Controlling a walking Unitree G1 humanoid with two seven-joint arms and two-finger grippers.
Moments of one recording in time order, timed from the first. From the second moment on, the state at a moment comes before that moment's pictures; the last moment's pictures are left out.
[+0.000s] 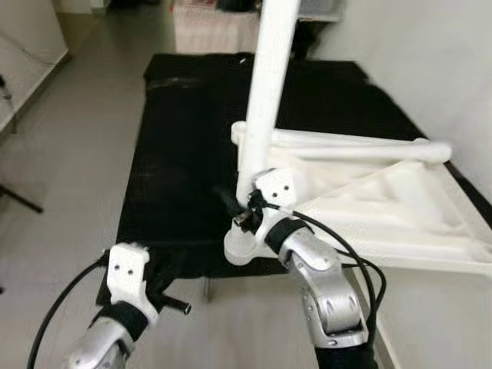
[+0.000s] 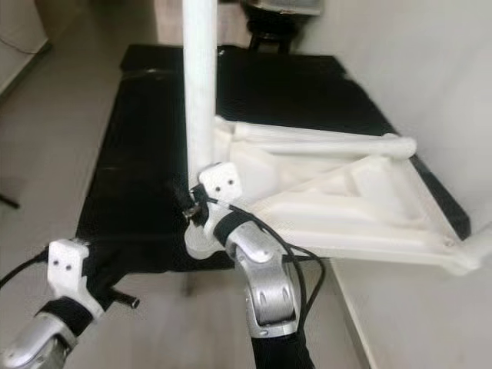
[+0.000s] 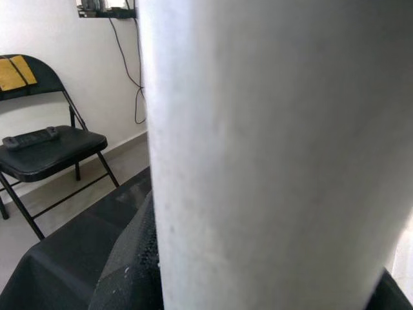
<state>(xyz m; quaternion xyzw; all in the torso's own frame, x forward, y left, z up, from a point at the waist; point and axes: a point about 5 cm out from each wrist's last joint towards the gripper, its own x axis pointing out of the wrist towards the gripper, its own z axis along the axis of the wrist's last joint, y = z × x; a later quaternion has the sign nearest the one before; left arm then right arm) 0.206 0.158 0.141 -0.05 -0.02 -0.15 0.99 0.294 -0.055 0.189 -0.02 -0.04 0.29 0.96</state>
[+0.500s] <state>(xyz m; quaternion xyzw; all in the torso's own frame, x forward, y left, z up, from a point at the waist) 0.202 0.155 0.141 -0.06 -0.02 -0.15 0.99 0.312 -0.052 0.237 -0.05 -0.08 0.53 0.84</state>
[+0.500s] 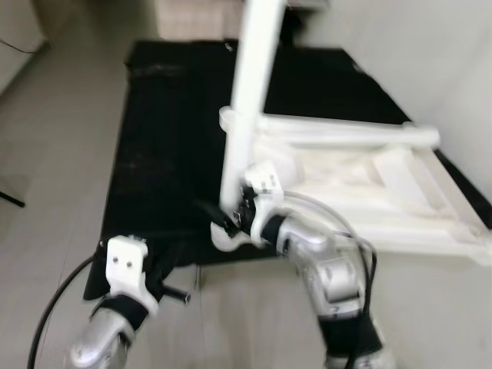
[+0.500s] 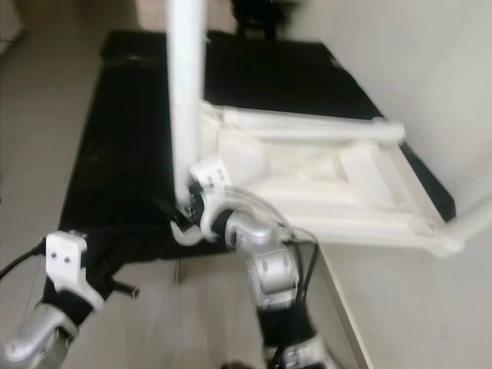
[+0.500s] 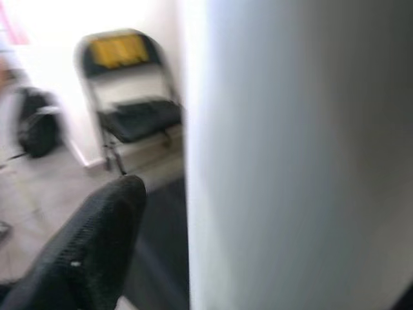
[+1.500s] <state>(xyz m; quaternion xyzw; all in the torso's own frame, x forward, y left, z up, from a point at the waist) 0.172 0.145 0.148 -0.06 0.00 -0.15 0.99 0.356 -0.058 0.262 -0.12 -0.06 0.74 0.66</state>
